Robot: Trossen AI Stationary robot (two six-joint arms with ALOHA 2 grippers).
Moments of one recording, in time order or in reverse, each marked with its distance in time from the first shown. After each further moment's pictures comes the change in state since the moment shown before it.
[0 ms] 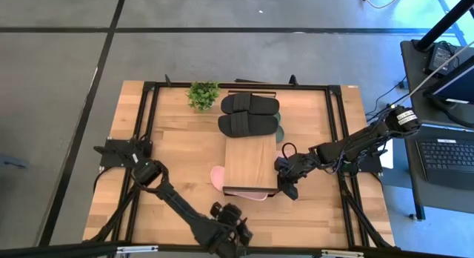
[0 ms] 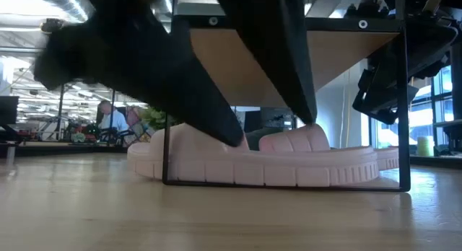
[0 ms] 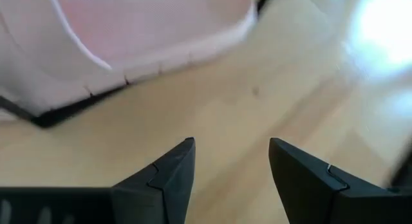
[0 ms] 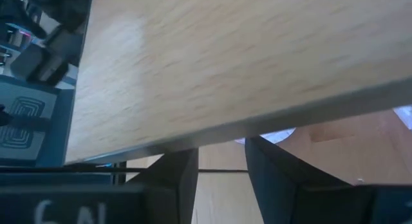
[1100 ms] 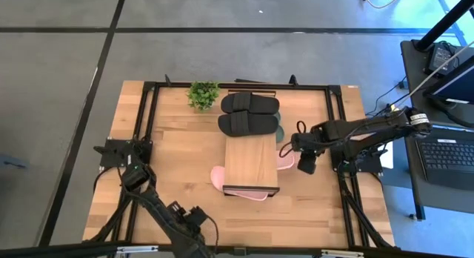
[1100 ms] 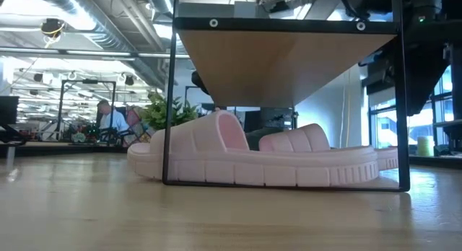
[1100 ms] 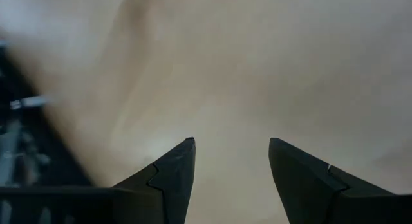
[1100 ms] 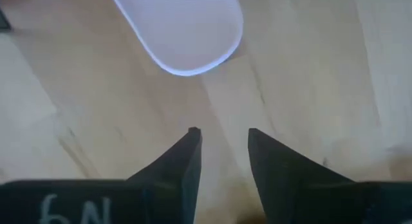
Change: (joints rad) left arm -0.148 -0.059 -0.053 -0.709 0.667 0.012; right arm -0.244 -0.157 0.302 -1.253 0.191 -0.242
